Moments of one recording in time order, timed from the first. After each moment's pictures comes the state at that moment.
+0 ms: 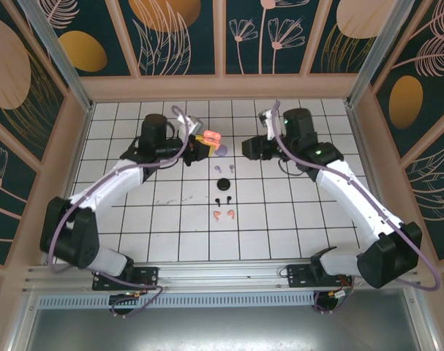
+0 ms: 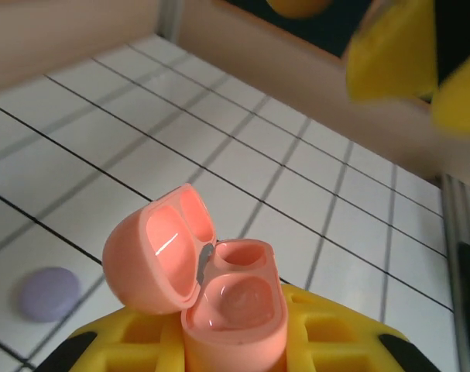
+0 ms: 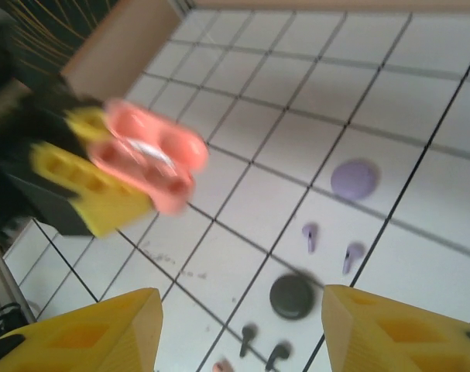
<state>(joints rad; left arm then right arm) -0.40 1.46 1.01 0.07 0.72 -0.03 0.49 1.29 1.18 -0.50 -0.41 0.24</state>
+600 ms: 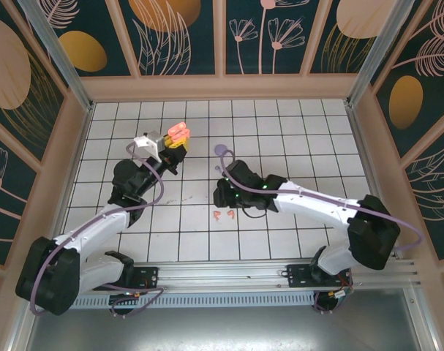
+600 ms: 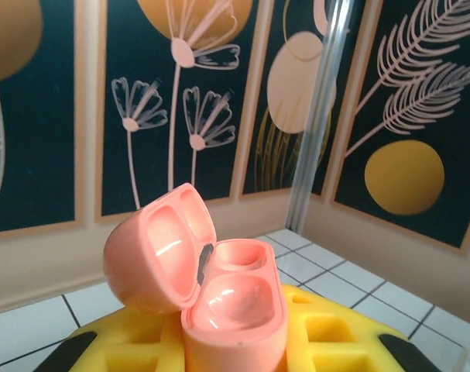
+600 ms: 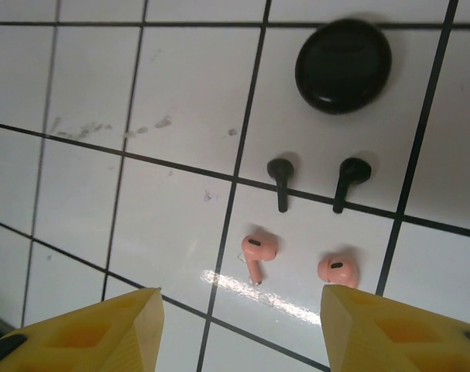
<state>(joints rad) -0.40 1.14 0.49 0.86 0.30 -0.23 0.96 1.46 0.98 -0.49 0.00 0.79</state>
